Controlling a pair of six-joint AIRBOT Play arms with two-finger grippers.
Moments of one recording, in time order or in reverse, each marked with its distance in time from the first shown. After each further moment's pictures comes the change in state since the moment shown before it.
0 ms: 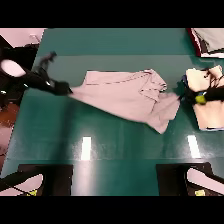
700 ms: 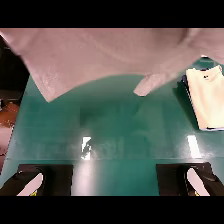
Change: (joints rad) left arm 0.055 0.340 0.833 0.055 0.055 -0.061; right arm 0.000 0.452 0.791 -0.112 -0.132 0.113
